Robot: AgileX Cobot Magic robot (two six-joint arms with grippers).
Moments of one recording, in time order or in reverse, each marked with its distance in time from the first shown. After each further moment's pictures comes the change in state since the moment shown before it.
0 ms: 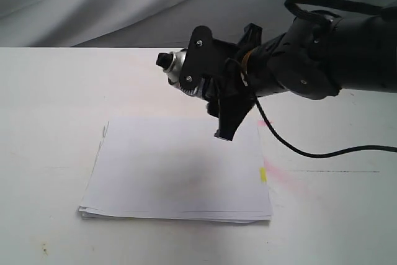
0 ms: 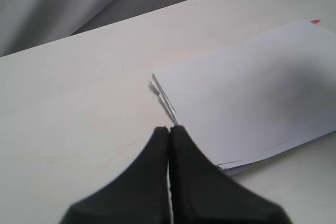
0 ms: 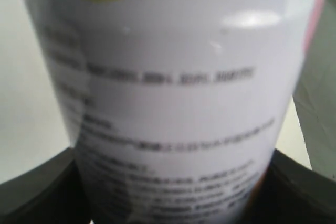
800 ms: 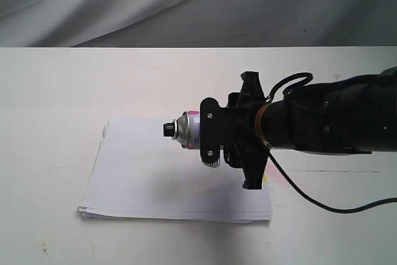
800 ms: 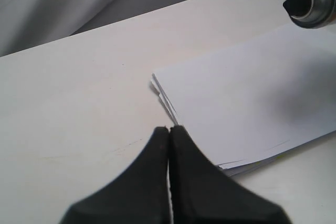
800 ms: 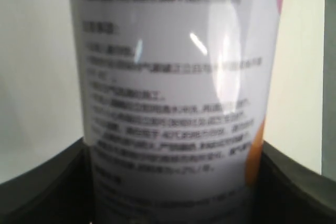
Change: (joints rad) left arm 0.000 0.000 0.000 0.000 0.000 0.000; right arm 0.019 -0.002 0.261 -0.573 -0.197 0.333
